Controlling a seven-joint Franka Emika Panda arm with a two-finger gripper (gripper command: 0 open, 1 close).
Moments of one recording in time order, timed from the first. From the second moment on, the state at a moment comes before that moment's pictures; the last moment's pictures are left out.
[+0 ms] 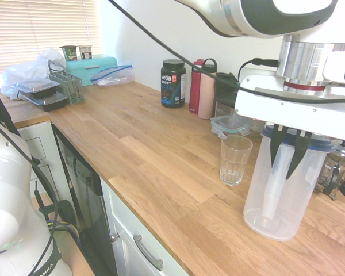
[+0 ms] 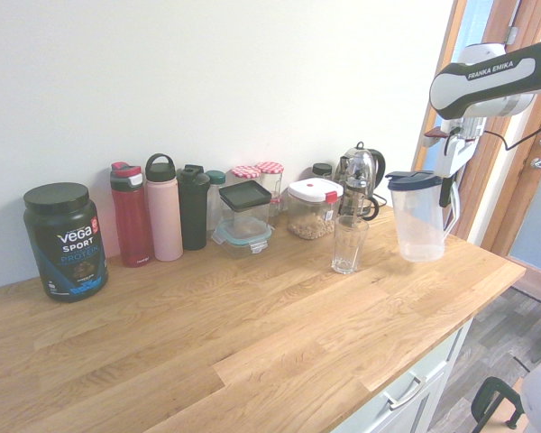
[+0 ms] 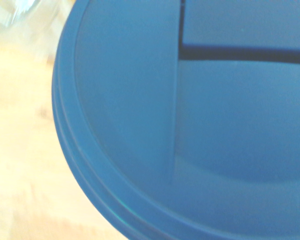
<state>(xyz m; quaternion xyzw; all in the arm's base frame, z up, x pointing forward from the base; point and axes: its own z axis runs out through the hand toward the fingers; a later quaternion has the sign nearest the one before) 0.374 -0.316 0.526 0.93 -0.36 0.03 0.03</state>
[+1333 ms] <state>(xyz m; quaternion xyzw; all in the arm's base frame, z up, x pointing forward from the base) 0.262 0.035 0.590 0.91 -0.36 0.18 -0.04</state>
